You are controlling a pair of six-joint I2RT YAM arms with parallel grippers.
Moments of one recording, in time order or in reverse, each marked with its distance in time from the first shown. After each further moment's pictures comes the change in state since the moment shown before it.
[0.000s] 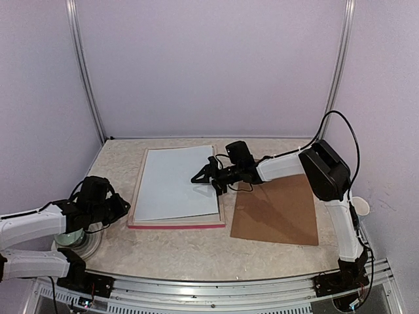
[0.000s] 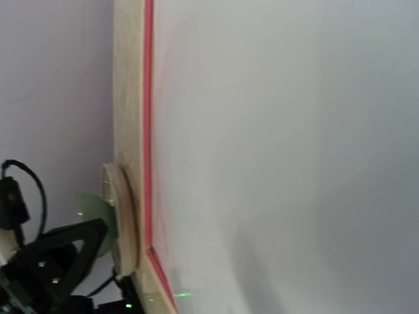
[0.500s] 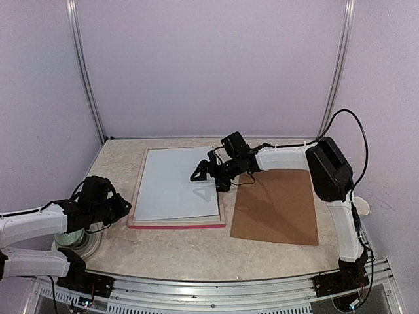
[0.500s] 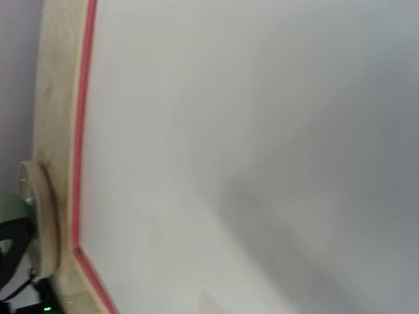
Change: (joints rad) left arm 0.000 0.022 0.000 0.024 0.008 0.000; right arm 0.007 -0.024 0.156 -0.401 0.155 -0.278
